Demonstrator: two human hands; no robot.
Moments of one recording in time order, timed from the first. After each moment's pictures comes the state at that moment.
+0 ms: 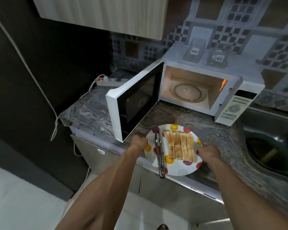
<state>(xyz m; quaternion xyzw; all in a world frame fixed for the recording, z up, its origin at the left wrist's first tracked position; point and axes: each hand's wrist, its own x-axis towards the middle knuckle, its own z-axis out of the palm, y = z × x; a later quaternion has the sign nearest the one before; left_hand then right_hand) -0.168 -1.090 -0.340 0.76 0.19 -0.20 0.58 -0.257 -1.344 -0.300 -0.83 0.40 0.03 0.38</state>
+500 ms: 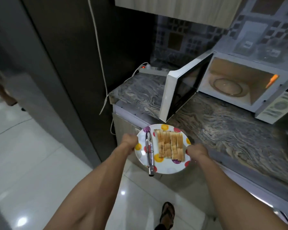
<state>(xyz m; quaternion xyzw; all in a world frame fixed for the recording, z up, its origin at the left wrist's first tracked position) -0.282 -0.873 -0.343 0.72 0.29 -0.13 0.62 -0.302 -1.140 -0.332 -0.86 0.32 0.16 0.36</state>
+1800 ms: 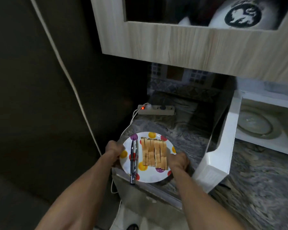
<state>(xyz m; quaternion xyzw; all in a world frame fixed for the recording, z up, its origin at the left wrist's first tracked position) 0.074 -0.739 -0.314 0.85 0.25 -0.13 0.45 0.003 -0.975 -0.319 -0.79 0.42 0.02 0.45</state>
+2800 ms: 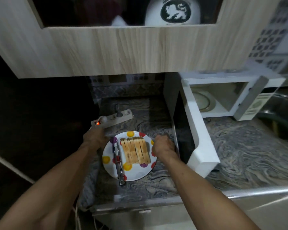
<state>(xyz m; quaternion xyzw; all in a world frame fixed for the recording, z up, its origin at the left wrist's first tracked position) 0.208 -0.816 -0.247 0.98 -0.18 -0.08 0.04 0.036 -0.997 -0.247 -0.91 0.37 0.07 0.16</state>
